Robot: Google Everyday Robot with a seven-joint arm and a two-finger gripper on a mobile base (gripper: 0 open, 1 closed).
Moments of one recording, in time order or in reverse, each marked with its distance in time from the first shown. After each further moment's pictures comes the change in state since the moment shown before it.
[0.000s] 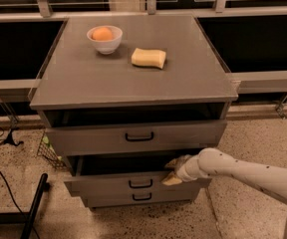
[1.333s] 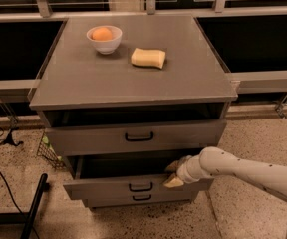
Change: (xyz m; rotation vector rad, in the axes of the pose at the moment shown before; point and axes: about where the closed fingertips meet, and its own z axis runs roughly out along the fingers) arm 0.003 0.015 -0.011 -0.058 0.026 0.032
